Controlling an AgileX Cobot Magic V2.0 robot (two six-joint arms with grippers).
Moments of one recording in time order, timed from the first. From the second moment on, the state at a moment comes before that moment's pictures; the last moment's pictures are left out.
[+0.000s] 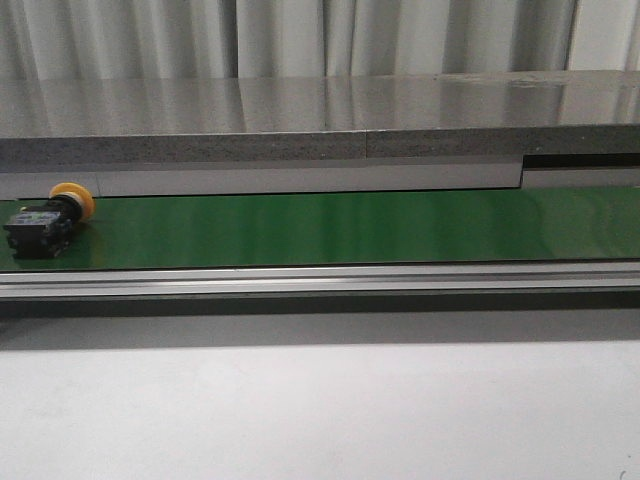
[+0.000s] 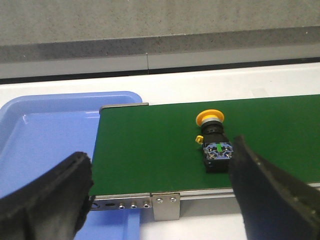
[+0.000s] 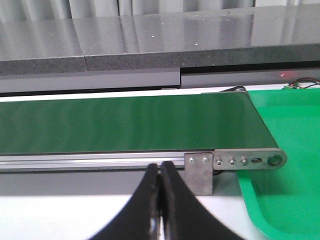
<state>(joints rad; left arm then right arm) -0.03 0.64 -0.47 -0.03 0.28 0.05 0.04 -0.01 0.03 0.02 0.15 0.05</state>
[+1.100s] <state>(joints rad) -0.03 0.38 -0.34 -0.03 0.21 0.05 0.04 -0.01 0.03 0.02 0.15 0.05</state>
